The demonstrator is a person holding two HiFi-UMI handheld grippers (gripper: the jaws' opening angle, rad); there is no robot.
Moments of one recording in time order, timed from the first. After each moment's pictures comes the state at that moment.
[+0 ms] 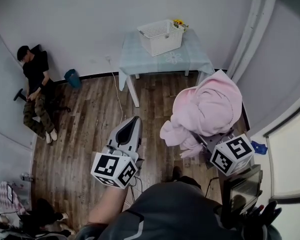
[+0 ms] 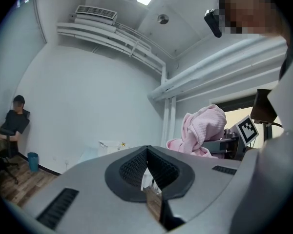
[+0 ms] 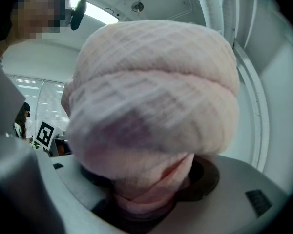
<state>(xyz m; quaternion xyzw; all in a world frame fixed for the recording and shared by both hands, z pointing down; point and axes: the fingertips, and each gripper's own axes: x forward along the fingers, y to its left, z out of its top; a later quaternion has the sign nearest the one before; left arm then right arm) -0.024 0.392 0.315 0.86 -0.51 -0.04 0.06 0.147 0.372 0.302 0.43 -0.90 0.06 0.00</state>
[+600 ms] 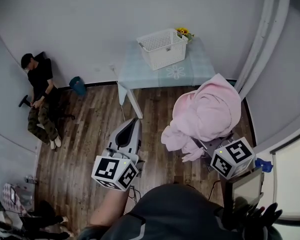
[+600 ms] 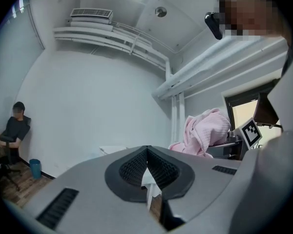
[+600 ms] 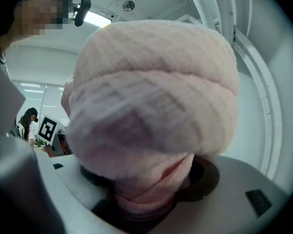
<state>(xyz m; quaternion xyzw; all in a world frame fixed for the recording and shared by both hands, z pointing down) 0.030 0.256 0.300 0.83 -0.55 -0.03 0.04 0.200 0.232 0.304 0.39 -0.92 0.06 0.00</state>
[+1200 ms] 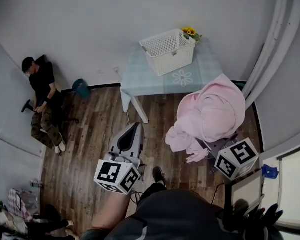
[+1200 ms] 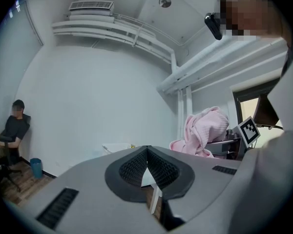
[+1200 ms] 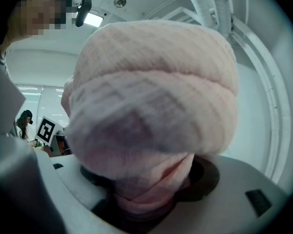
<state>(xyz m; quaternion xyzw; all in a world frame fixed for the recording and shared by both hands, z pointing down) 0.020 0.169 0.330 0.83 -0.56 -0.01 0.05 0.197 0.135 0.330 0.38 -0.92 0.07 0.00</state>
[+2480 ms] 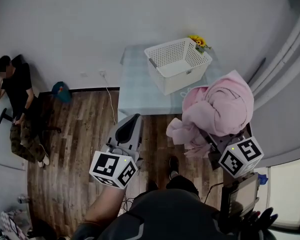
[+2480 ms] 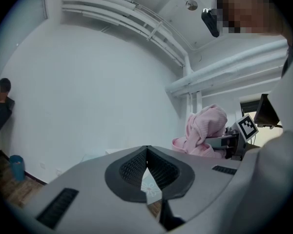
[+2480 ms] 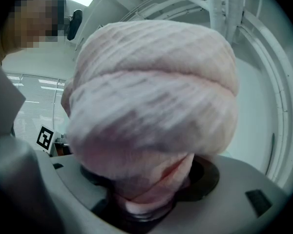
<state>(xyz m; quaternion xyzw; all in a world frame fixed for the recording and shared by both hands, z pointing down) -0.120 -0.034 0.334 0.86 -0.50 -0.04 0.07 0.072 -0.049 0.310 0.45 -0.89 0.07 0.01</state>
